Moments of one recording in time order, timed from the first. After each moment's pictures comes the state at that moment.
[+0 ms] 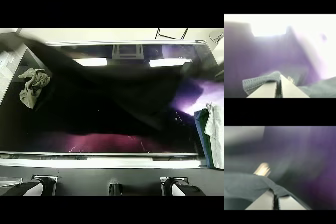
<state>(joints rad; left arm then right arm) 0.07 -1.14 1.78 0.81 -1.00 -1.28 -0.15 -1.03 1.51 -0.95 1.06 1.41</state>
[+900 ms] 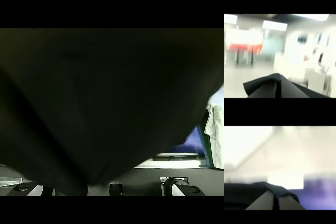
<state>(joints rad) 0.08 -0.95 1.95 0.98 -0.70 -1.36 -0.15 -1.03 1.97 -1.10 1.17 1.61</state>
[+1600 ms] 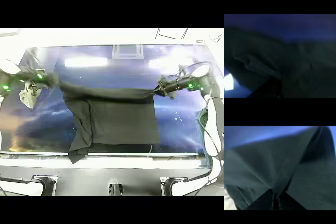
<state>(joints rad) 0.06 -1.63 1.64 1.04 -1.22 -1.43 -0.15 -1.73 1.60 -0.87 1.29 1.69</state>
